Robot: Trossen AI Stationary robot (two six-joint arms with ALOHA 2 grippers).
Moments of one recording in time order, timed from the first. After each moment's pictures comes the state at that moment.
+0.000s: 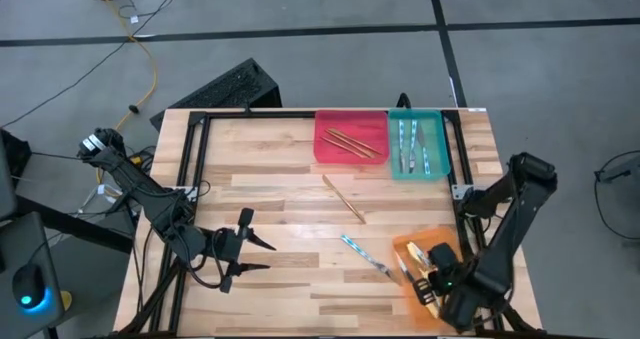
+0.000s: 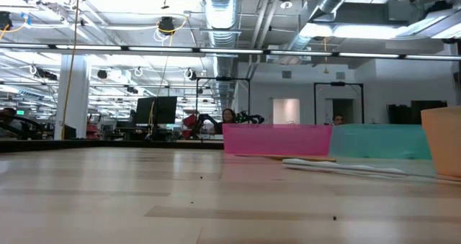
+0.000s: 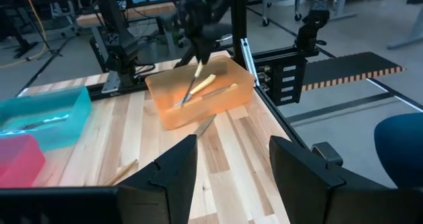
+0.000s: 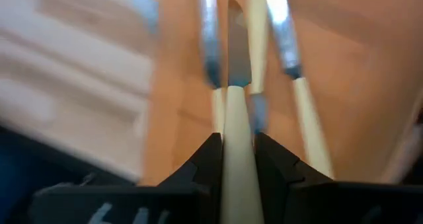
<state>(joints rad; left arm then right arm) -0.70 1.11 0.80 0.01 -0.50 -0.07 1.01 1.57 1.27 -1.22 0.16 2.20</state>
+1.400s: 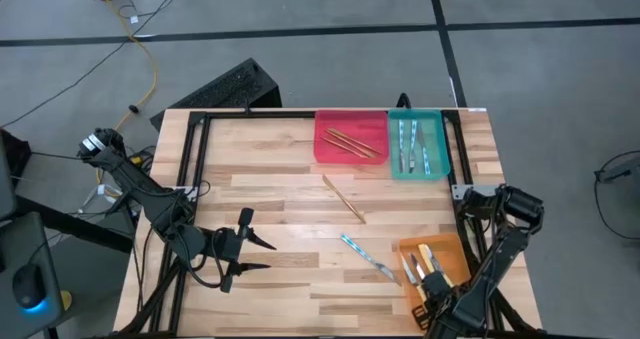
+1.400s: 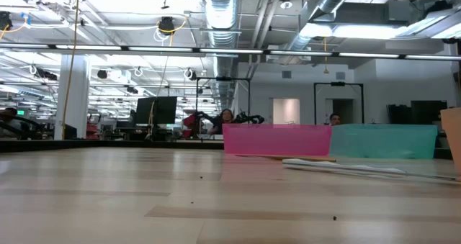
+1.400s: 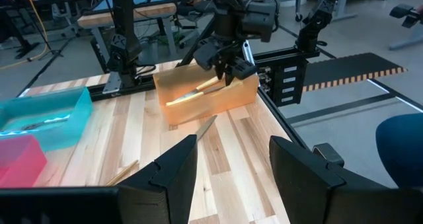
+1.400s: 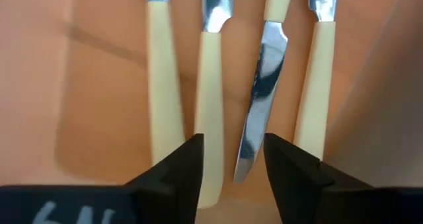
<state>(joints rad) -0.70 1.11 0.80 0.01 -0.50 -0.07 1.06 1.88 1.29 -1.09 -0.13 2.19</state>
